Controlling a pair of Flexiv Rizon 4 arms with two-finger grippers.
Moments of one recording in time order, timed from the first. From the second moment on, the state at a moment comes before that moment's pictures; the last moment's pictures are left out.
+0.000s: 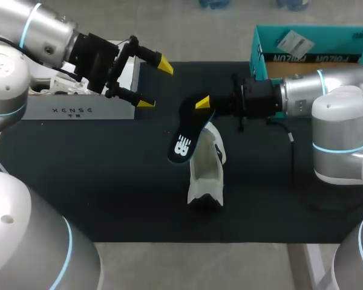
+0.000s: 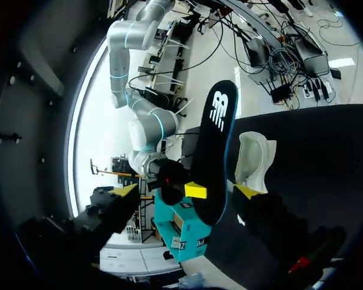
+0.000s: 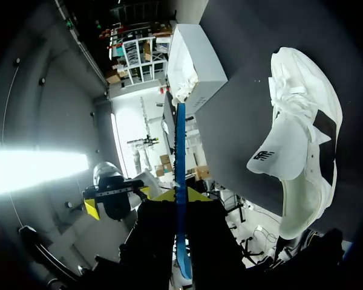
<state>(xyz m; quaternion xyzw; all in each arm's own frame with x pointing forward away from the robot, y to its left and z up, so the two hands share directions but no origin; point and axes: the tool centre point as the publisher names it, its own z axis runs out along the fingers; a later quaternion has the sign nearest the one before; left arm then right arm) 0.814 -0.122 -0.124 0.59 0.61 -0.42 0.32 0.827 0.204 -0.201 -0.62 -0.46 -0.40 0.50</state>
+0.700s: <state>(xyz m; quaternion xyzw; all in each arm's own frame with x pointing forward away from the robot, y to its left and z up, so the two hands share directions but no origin) 0.793 -0.129 -0.168 0.55 0.51 -0.55 0.38 0.827 0.204 -0.201 -0.62 -0.46 -0.40 0.50</state>
